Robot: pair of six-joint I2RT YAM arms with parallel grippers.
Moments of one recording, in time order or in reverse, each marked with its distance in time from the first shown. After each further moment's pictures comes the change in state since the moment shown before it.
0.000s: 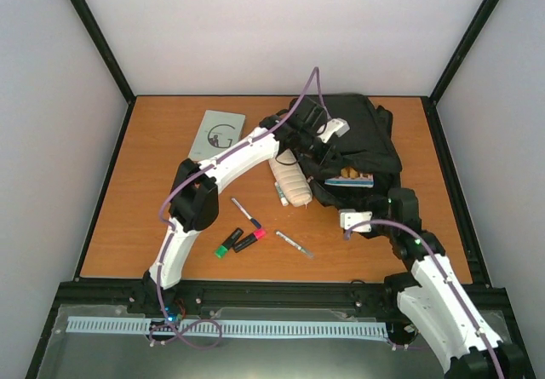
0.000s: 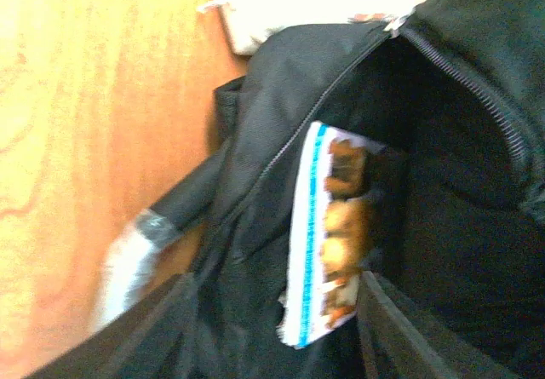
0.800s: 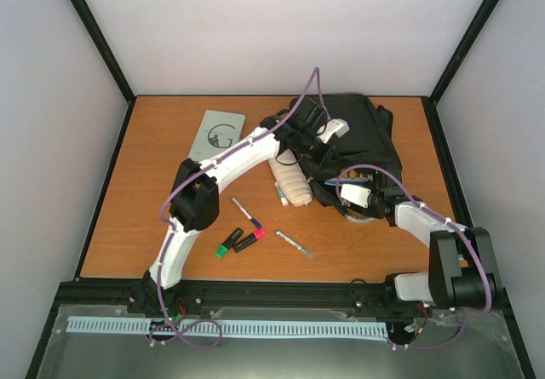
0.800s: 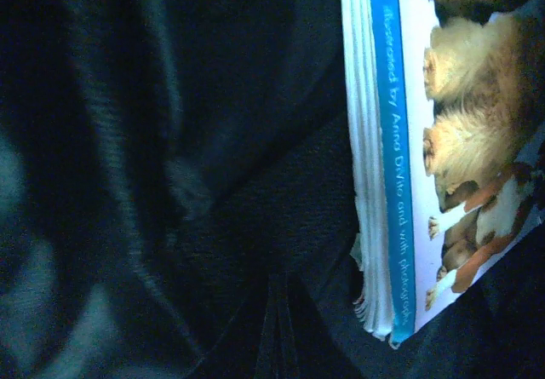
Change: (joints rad) left arm 0.000 0.009 0.002 -0.011 -0.002 0.000; right arm -0.082 0.669 0.162 0.194 0.200 0.237
